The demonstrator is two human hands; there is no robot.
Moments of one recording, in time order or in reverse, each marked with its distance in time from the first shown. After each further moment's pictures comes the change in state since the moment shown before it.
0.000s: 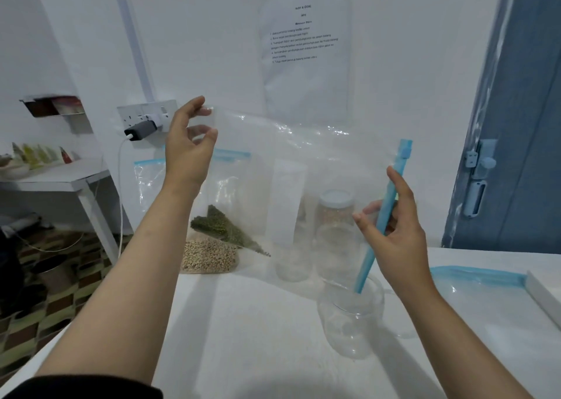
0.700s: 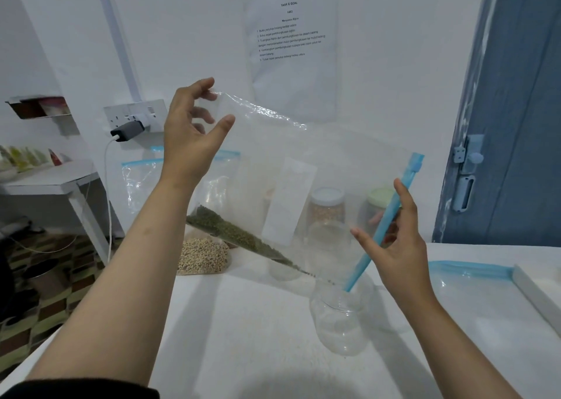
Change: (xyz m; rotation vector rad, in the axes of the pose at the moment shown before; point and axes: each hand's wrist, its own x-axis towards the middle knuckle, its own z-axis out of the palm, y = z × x) left_hand -0.001 0.023 0.020 0.040 -0.100 0.214; right_hand -0.013 0.022 -0.022 -0.178 0.017 -0.010
